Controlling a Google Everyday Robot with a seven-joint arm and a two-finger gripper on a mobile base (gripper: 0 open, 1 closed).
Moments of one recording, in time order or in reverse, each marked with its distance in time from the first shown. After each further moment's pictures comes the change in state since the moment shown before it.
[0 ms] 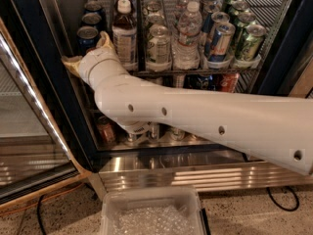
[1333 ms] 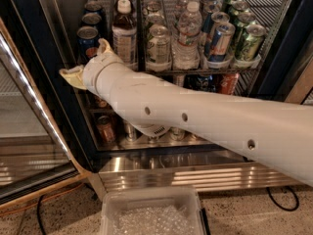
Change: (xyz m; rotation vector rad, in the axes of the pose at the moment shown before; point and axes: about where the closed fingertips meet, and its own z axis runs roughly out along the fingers) arm -0.001 0.021 -0.035 -0.157 0.044 -0.026
